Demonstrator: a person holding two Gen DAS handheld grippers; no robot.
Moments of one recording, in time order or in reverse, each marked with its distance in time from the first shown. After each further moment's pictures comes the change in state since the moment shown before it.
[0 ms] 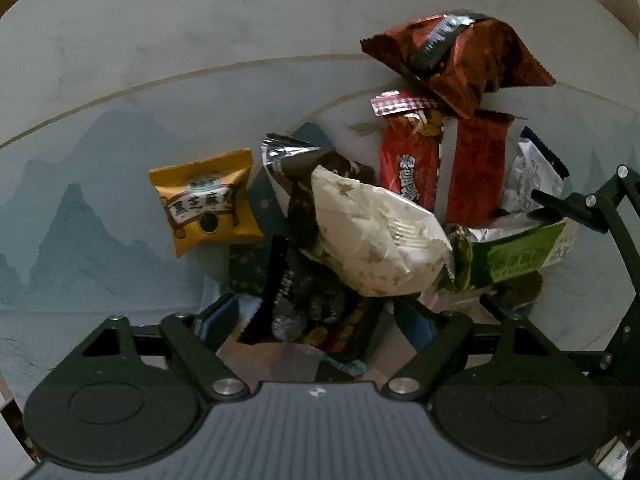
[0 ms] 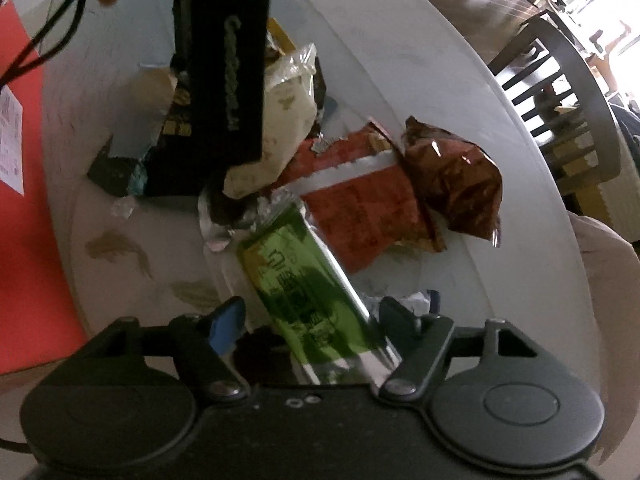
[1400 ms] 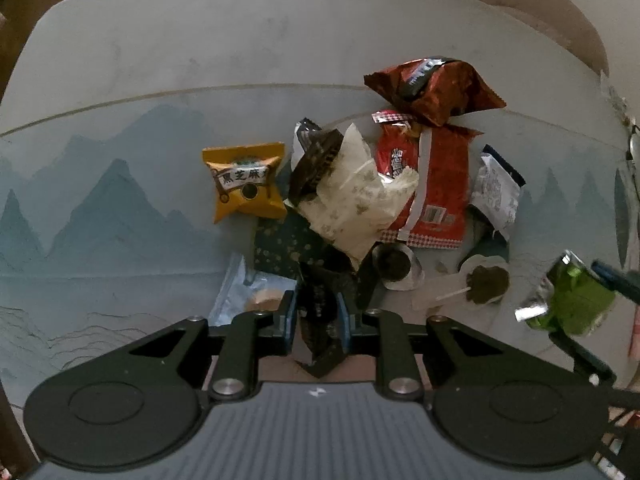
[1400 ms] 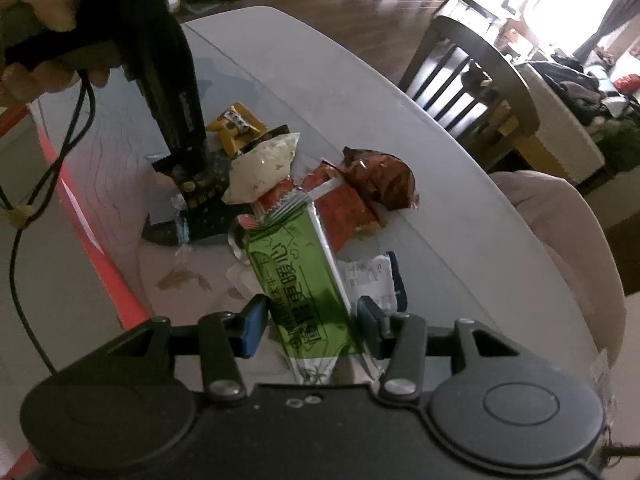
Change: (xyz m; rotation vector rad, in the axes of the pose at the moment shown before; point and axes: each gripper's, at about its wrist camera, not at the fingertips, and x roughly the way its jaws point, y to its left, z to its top) left arm -0.053 0.043 -0.073 -0.039 -0.182 -0.084; right arm -0.102 0.015 -0.012 0.289 -0.104 -0.091
